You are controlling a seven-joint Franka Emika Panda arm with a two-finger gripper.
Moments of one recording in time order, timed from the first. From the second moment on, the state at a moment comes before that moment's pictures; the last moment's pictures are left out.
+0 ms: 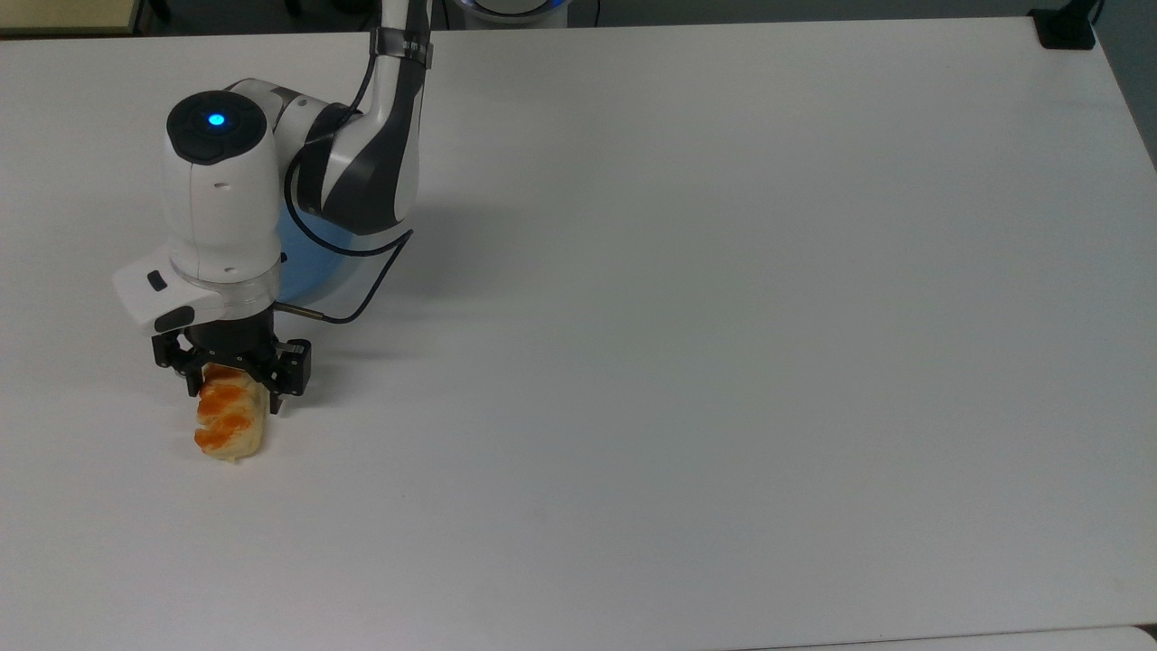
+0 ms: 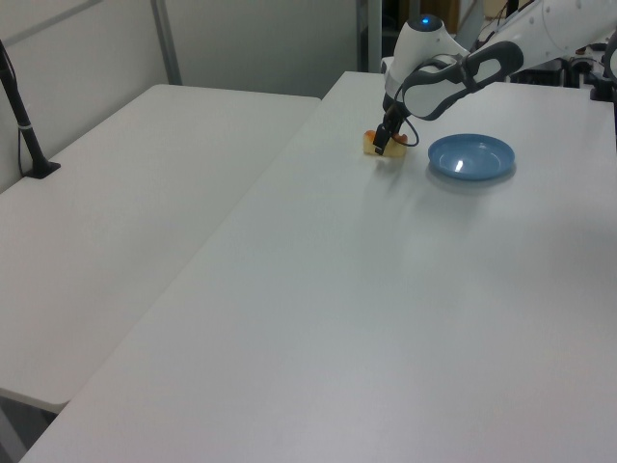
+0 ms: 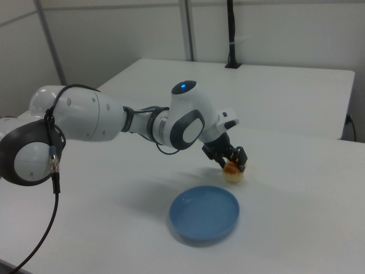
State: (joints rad) arm -0.06 0.72 -0.27 -1.46 0.01 2.52 -0.14
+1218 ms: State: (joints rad) arm 0.00 0.16 -0.35 -2.04 0.01 2.35 -0.46
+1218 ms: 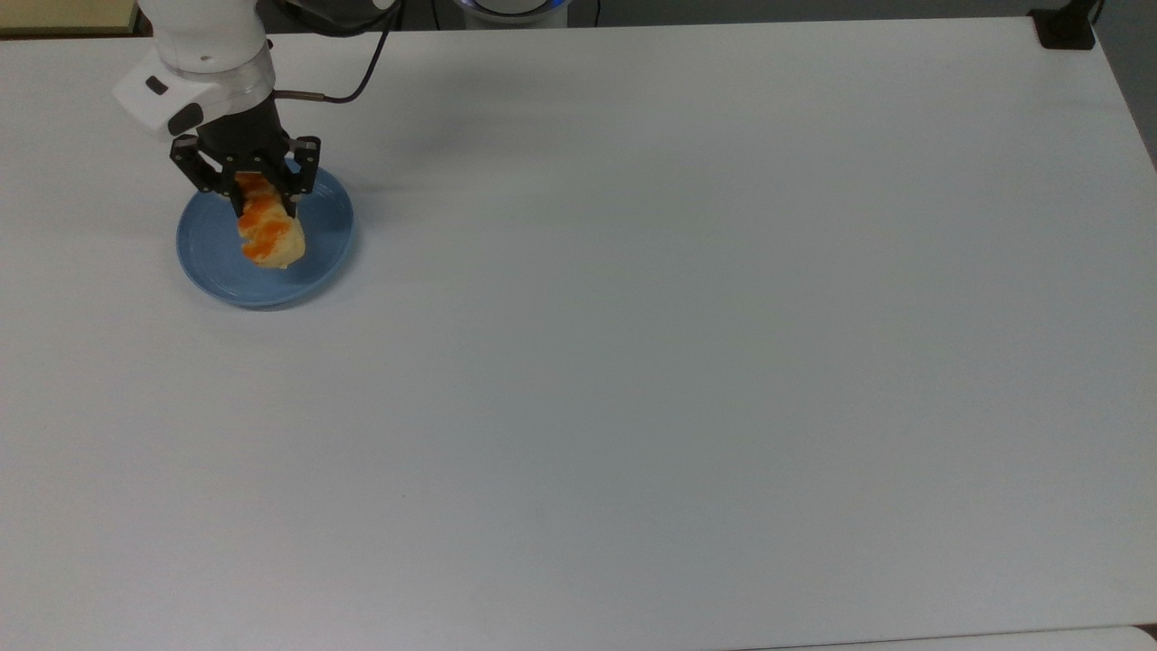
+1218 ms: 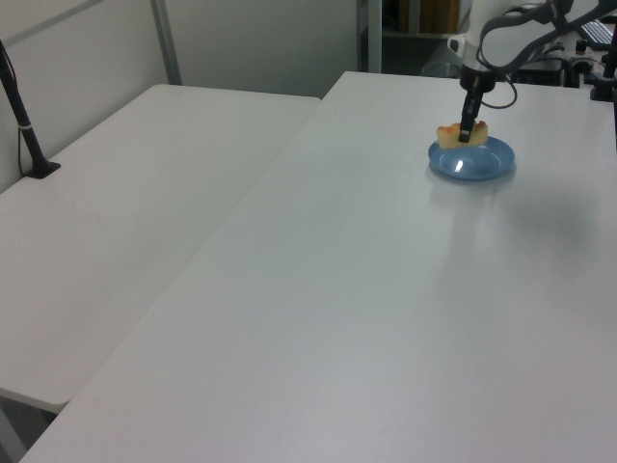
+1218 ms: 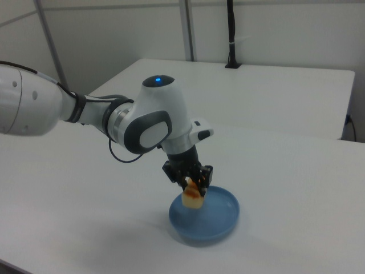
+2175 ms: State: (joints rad) arm 0.05 0.11 -0.29 -1.60 0.01 1.63 -0.25
